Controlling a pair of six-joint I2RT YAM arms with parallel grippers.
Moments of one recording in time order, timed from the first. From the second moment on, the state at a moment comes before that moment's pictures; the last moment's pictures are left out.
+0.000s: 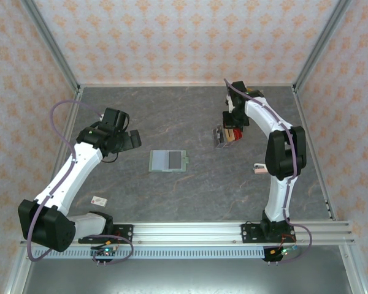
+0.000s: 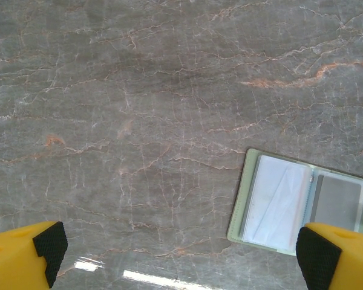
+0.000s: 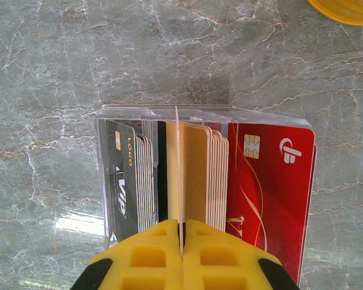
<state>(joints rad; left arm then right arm) -0.23 1.24 1.12 -0.96 -0.18 -0.53 0.24 1.99 1.69 -1.00 -0.06 0.15</state>
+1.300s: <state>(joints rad) -0.23 1.25 1.12 -0.96 -0.18 -0.53 0.24 2.01 1.68 -1.04 -0.07 0.16</state>
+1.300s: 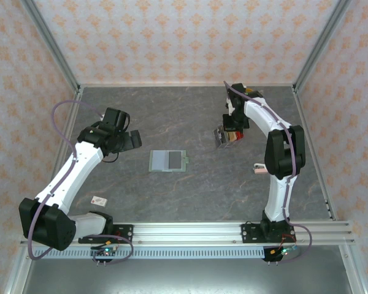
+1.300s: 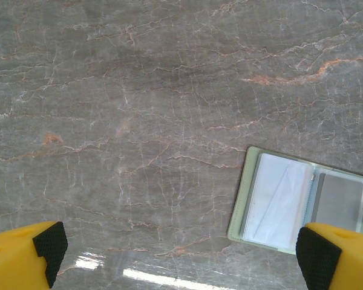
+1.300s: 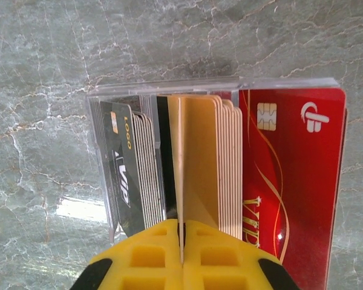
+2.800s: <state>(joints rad) -0.23 1.38 1.02 -0.80 0.10 -0.64 0.83 1.75 1.24 -0.52 -0.11 0.85</state>
